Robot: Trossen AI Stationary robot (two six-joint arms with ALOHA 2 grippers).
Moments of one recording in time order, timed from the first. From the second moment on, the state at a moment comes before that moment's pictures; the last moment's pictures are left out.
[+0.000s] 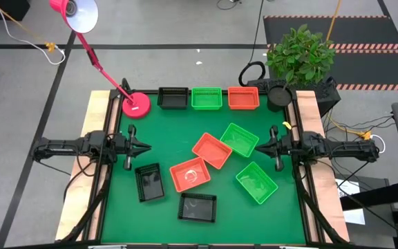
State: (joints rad) left arm -0.01 0.01 0.01 0.02 0.03 0.05; right arm 0.01 0.01 0.01 0.01 -0.03 0.01
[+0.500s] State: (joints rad) left arm -0.01 0.01 0.01 0.02 0.02 0.05; right arm 0.01 0.17 0.13 0.00 -0.03 0.07
